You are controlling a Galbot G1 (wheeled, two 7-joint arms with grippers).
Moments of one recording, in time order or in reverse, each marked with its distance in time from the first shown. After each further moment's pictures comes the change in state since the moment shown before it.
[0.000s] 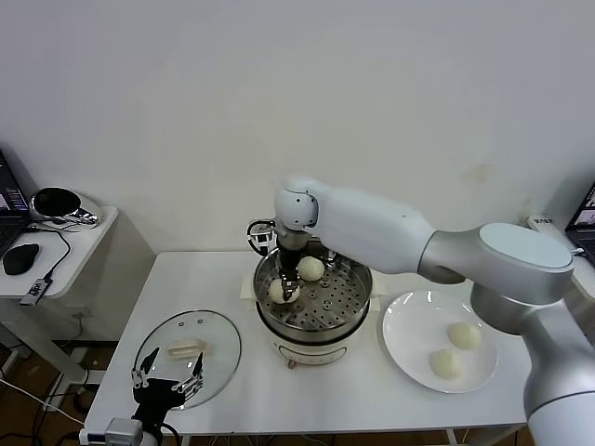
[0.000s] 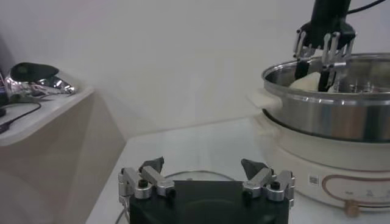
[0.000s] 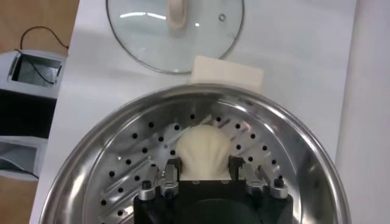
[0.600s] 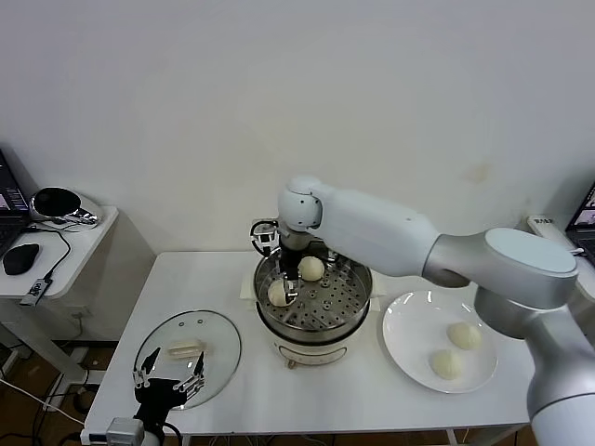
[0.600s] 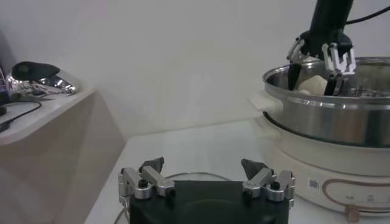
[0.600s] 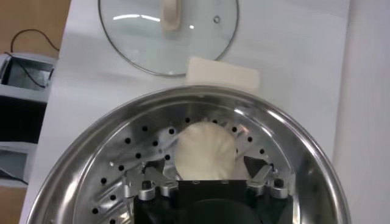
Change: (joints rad) left arm -0.003 -0.015 0.005 0.001 -0.004 0.000 -0.005; right arm 0.016 -0.092 0.040 0.095 -0.007 -0.004 0.026
